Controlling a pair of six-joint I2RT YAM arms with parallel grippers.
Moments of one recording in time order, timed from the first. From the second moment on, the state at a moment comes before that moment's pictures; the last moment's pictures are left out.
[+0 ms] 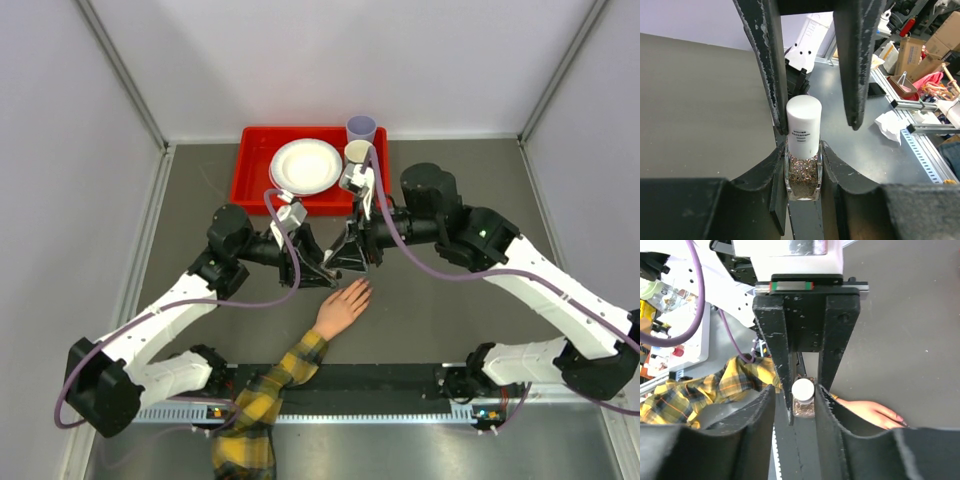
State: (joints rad) left arm -0.58 1.07 0.78 0.40 1.24 -0.43; right arm 0.90 1.23 1.45 -0.60 -0.57 0.18
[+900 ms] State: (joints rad) left arm -0.58 0.90 0.77 -0.02 0.65 -0.16; right arm 1.29 1.36 1.43 -0.49 0.66 0.58
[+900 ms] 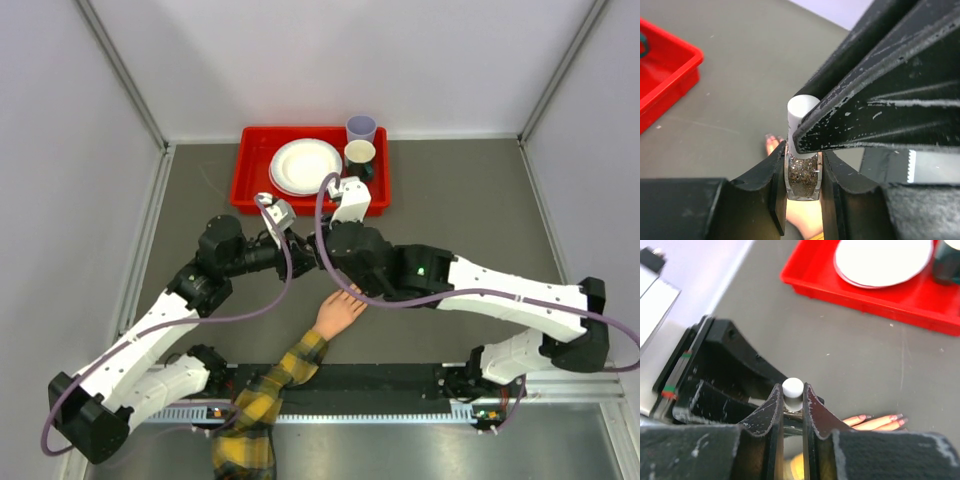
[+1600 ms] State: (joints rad) left arm -0.55 1.03 0.78 0.25 1.02 -0.30; right arm 1.04 1.09 1.42 -0.62 0.00 0.27
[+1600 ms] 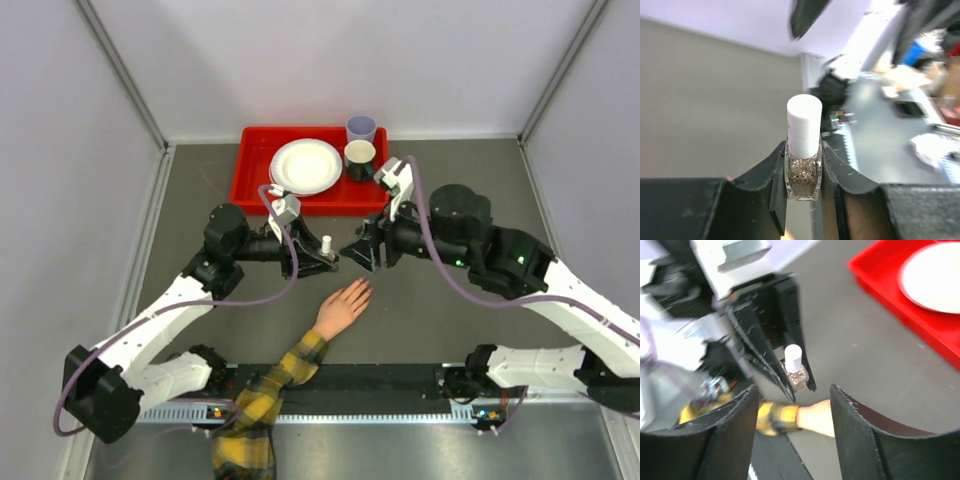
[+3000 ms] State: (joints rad) left arm -0.59 1.03 0.80 0.25 1.04 -0.33; right arm 0.91 1.24 1.45 -0.56 -0.44 0.15
